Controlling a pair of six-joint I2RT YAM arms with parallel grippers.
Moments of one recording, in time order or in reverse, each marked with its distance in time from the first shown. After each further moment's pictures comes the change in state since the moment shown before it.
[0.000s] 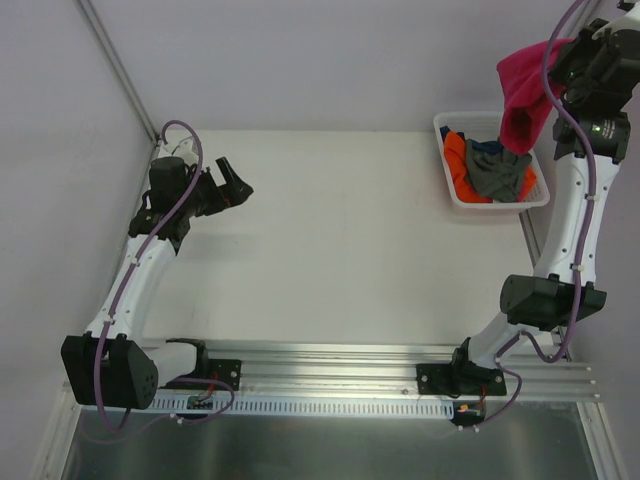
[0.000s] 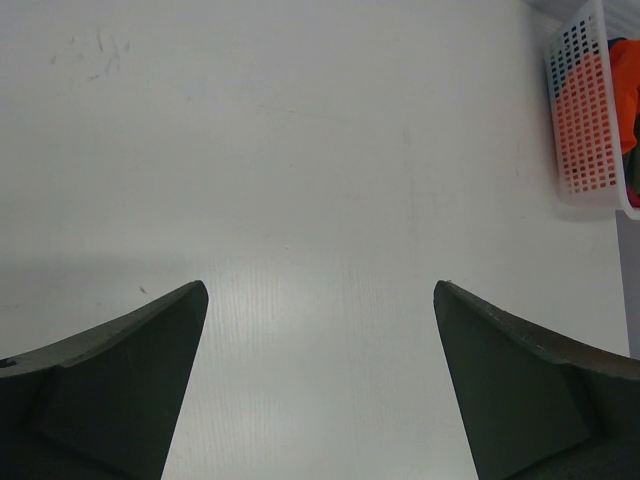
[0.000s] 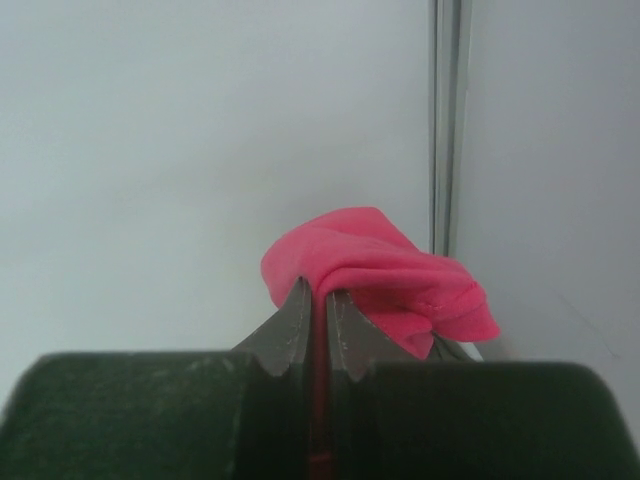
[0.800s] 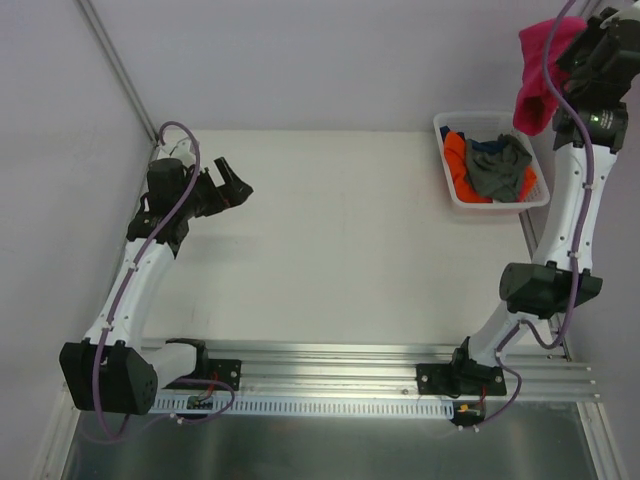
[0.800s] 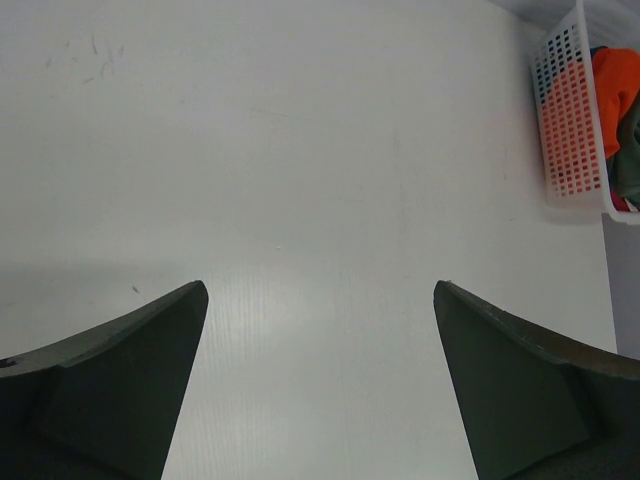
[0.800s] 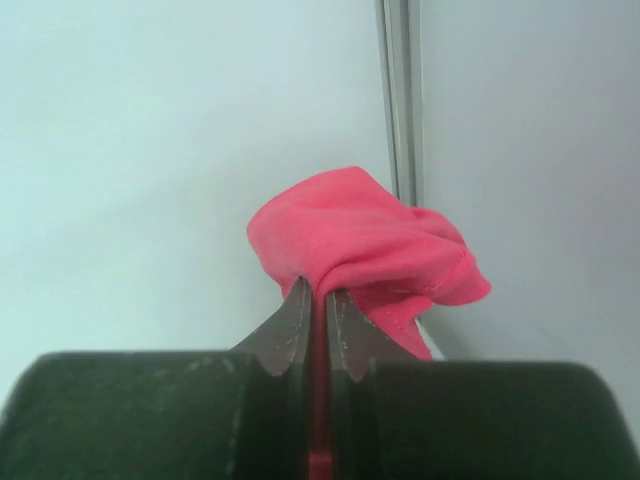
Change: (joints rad) left arm 0.000 -0.031 -0.006 0.001 0.001 -0.019; right arm -0.008 0.144 0.095 0.013 0.105 -0.008
